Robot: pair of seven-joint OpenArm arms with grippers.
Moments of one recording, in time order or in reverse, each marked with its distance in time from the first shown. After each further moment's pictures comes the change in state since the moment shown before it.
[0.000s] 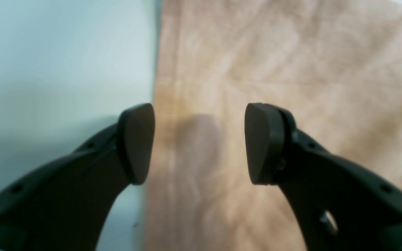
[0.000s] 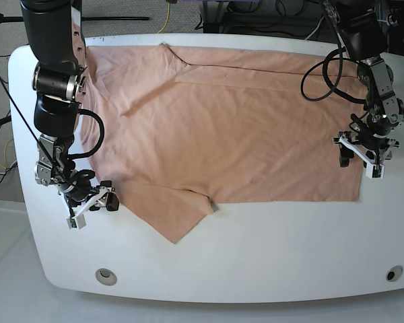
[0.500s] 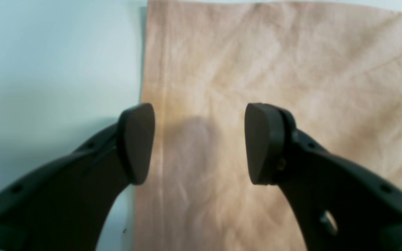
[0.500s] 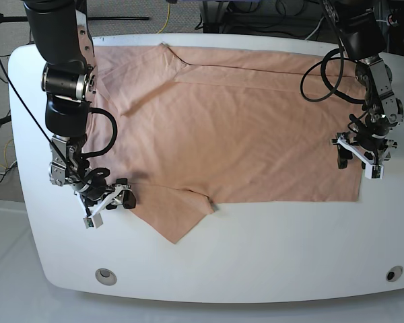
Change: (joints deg) left arm 0.1 0.4 0.3 0.6 -1.2 0.1 -0.7; right arm -0.1 -3.5 -1.3 -0.6 -0.7 0.1 1.0
